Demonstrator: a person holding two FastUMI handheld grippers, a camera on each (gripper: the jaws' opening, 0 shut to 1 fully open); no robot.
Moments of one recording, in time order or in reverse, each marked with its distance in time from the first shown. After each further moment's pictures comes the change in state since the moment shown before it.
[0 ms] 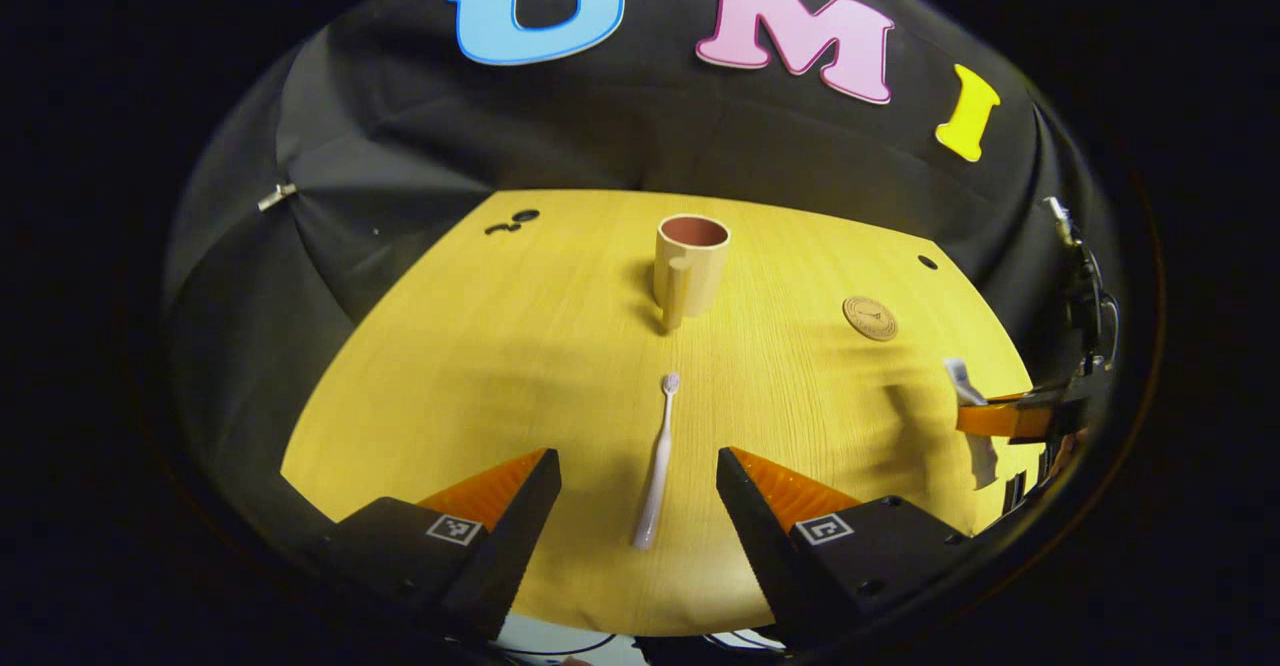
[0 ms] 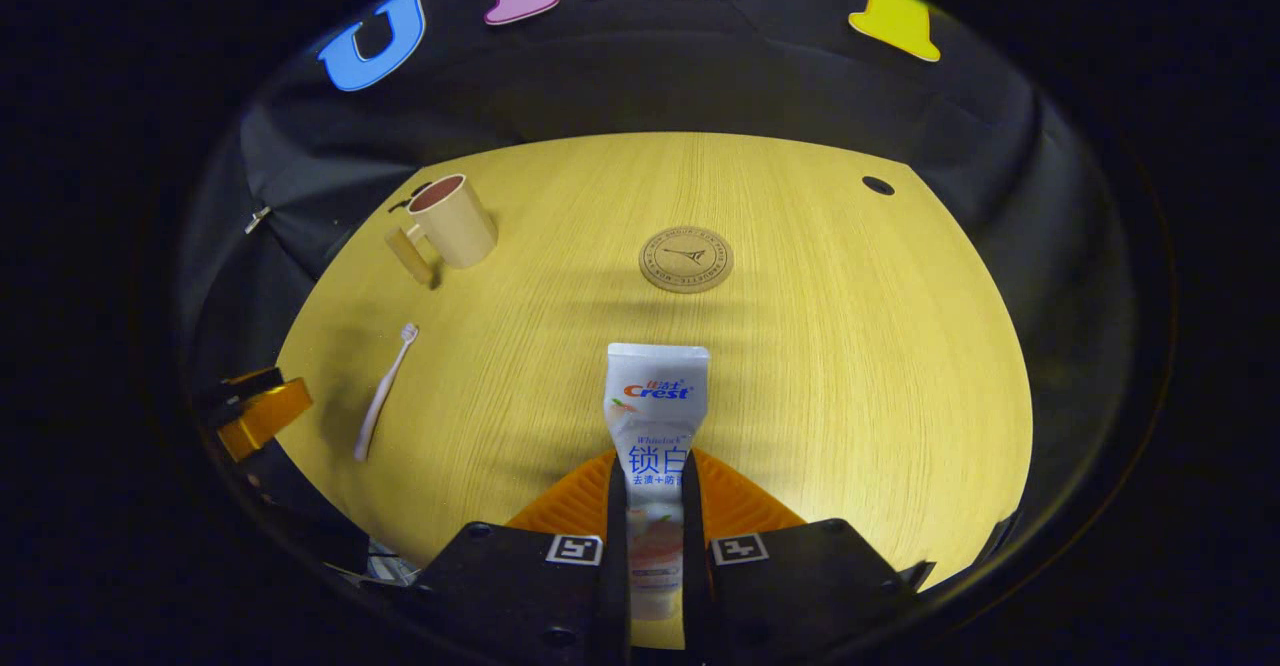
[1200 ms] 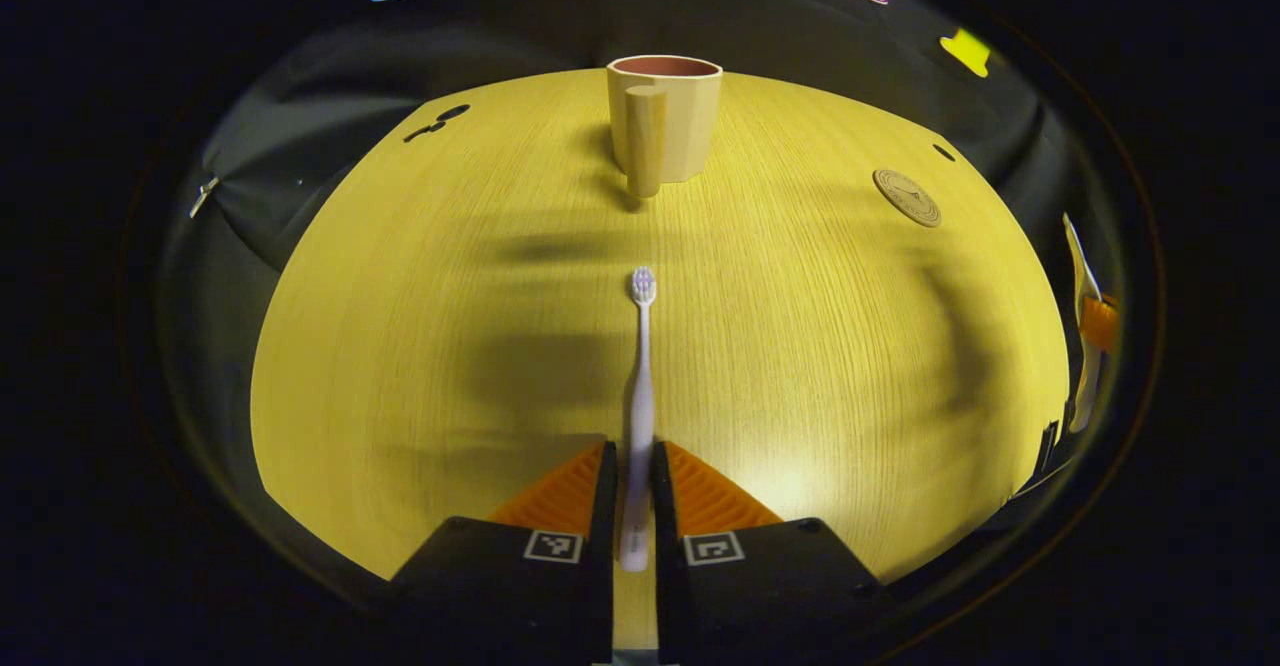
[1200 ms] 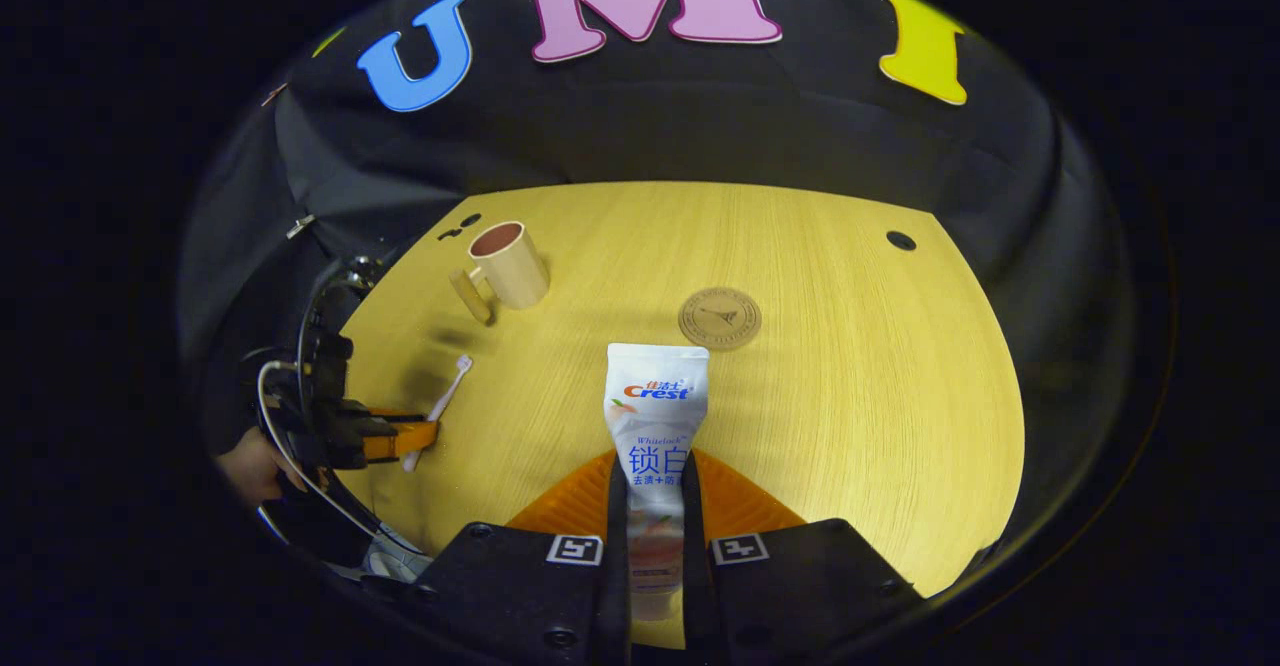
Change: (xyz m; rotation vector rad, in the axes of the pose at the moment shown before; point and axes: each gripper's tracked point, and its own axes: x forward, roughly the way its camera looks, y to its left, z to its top) left arm 0.079 -0.014 -0.055 0.114 0.326 -0.027; right arm -0.031 0.024 0.051 -0.063 -0.112 0.092
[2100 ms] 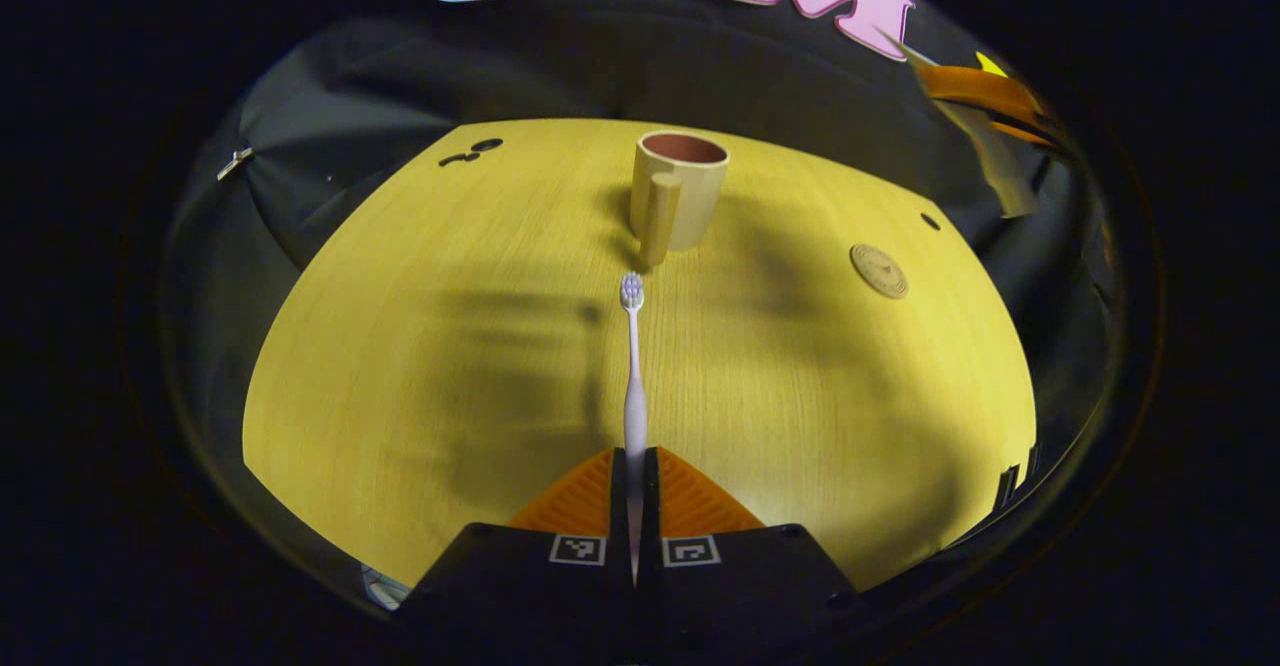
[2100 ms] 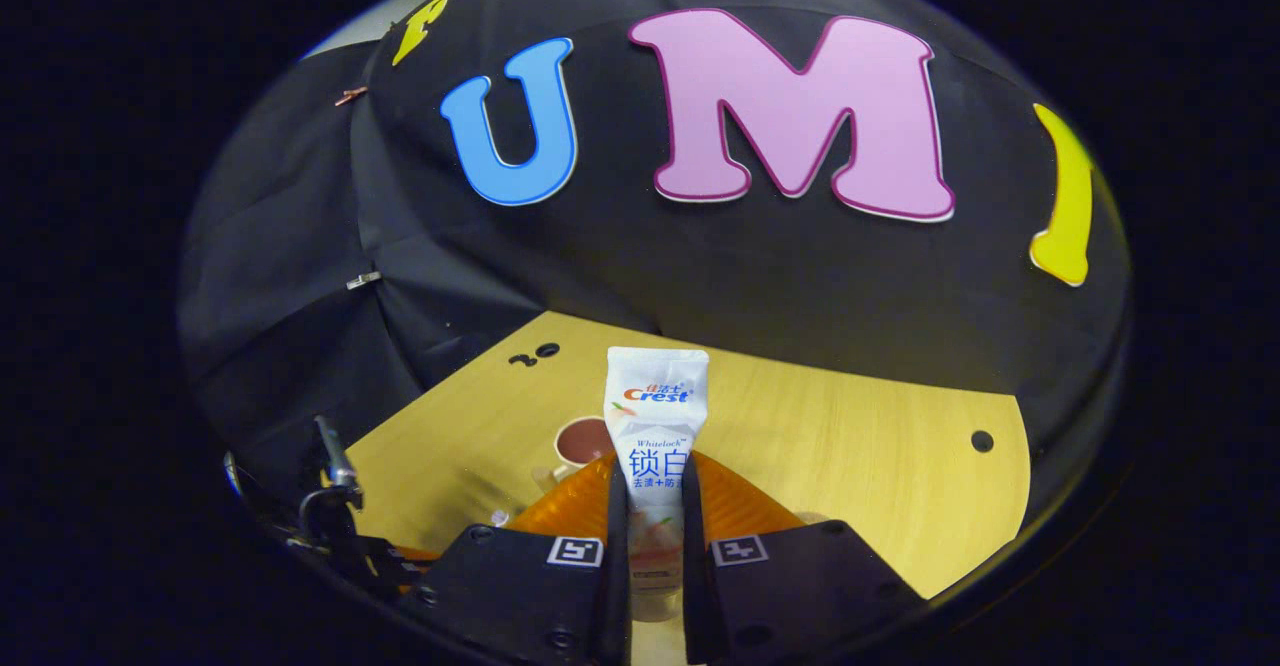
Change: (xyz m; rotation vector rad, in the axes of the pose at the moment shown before) left arm -0.063 0.001 0.027 -0.133 -0.221 -0.060; right arm 0.044 0.119 0.200 -0.175 -0.339 0.171
